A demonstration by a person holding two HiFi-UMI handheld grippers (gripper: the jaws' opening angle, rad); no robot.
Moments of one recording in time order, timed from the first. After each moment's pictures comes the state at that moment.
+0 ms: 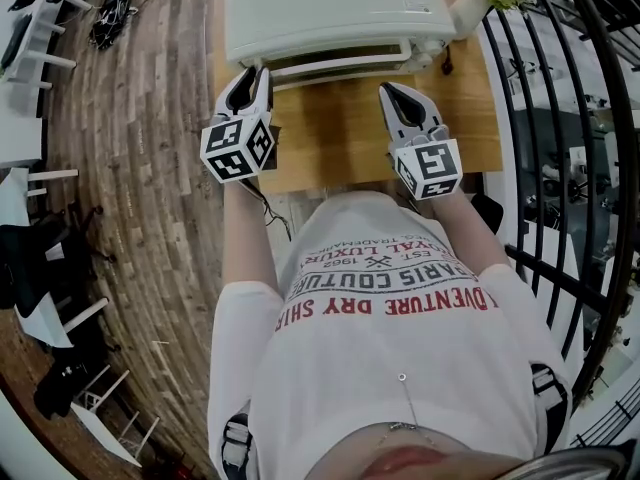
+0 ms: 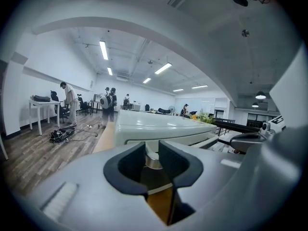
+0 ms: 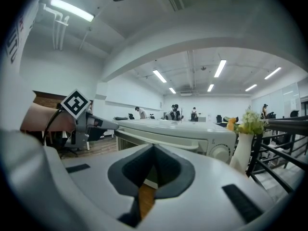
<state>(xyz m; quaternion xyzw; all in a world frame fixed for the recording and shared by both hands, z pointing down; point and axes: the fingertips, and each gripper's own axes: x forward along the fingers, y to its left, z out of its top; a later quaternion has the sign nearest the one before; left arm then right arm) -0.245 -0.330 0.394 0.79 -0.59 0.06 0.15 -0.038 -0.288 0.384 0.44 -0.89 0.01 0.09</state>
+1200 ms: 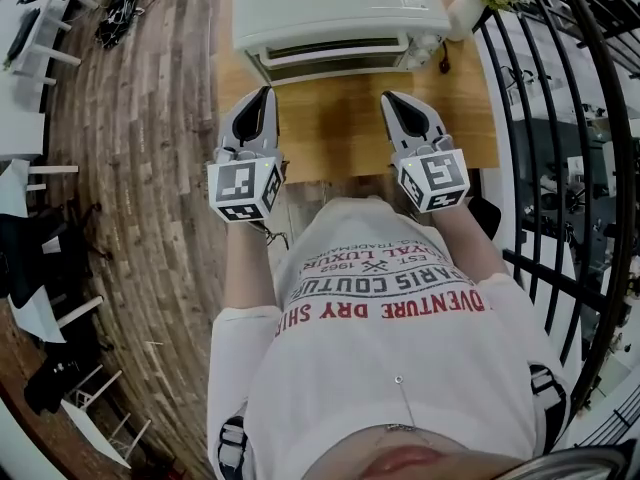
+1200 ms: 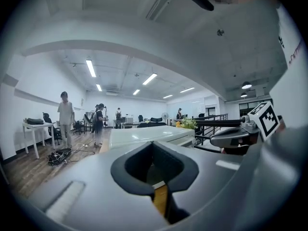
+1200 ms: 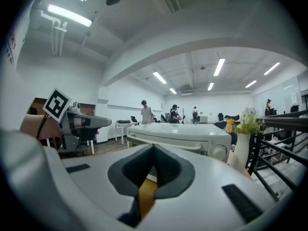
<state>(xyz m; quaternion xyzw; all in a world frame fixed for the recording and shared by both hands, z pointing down) -0.216 -0.243 0.335 0.82 -0.57 0.06 0.03 -0.038 -0.243 0.360 0.43 -0.90 0.02 0.08</state>
